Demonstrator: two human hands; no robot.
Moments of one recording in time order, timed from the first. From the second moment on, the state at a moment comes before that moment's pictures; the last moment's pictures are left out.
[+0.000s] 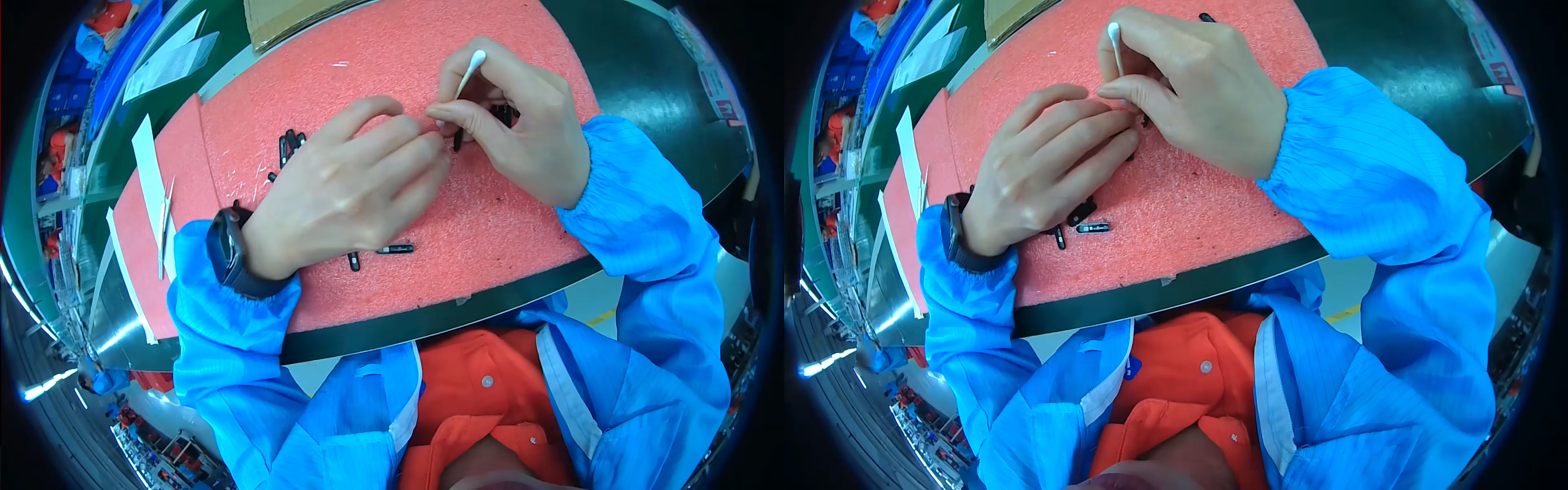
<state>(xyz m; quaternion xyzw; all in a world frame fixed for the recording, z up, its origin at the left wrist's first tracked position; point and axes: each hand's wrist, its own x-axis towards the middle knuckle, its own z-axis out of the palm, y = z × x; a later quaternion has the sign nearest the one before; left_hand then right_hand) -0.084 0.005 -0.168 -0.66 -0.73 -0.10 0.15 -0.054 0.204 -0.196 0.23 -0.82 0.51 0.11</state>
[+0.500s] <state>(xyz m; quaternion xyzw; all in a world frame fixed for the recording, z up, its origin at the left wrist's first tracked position) -0.068 -0.021 -0.171 -0.56 -0.82 -0.12 0.01 -0.060 0.208 -0.197 0.28 -0.81 0.52 0.07</state>
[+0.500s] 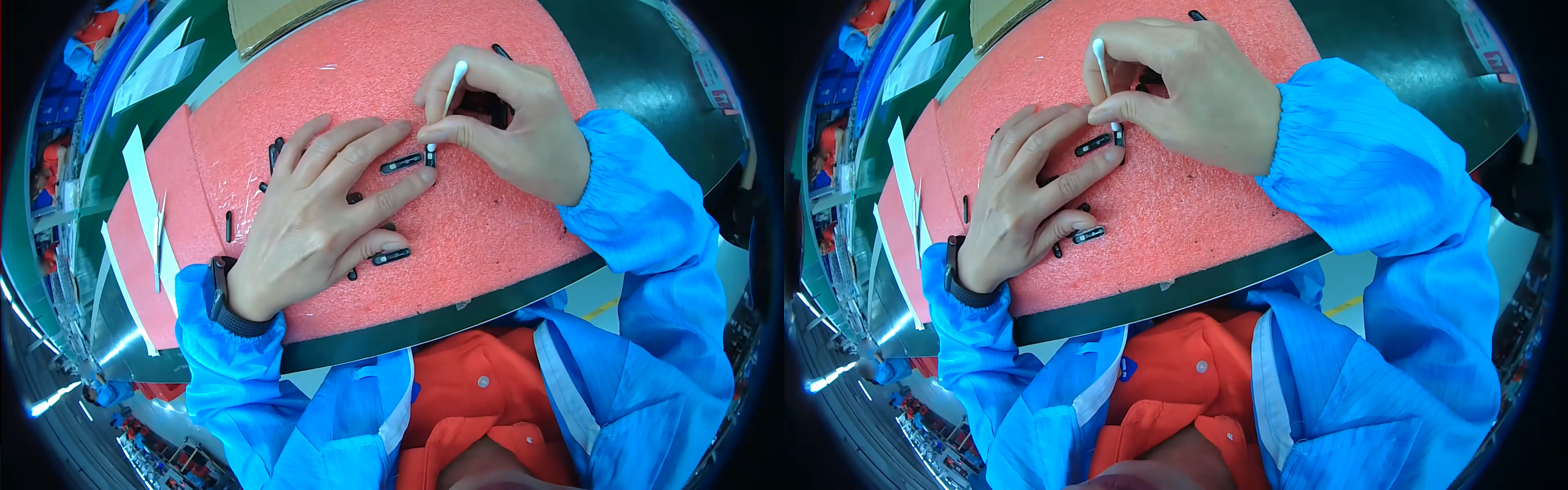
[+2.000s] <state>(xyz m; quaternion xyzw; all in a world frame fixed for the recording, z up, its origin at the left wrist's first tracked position) -0.065 -0.026 -0.175 -0.55 -0.82 -0.12 0.00 -0.061 0.200 -0.195 0.31 -0.80 0.51 0.09</state>
